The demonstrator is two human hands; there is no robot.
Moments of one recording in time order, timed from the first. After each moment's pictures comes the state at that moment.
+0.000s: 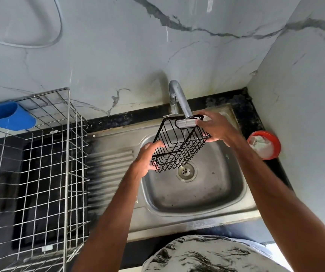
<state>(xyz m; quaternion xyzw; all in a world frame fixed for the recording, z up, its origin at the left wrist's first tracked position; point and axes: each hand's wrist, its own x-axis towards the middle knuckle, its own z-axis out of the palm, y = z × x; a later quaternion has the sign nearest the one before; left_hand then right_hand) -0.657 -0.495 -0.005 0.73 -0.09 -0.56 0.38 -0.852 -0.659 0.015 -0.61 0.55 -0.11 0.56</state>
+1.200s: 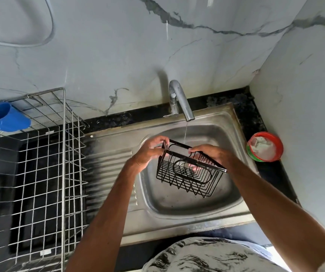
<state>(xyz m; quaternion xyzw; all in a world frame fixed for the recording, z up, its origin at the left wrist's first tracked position) -0.625 -0.505 -0.037 0.59 -0.36 -0.61 0.37 -0.862 -0.631 -0.069 -0.38 0.52 0.11 0.76</state>
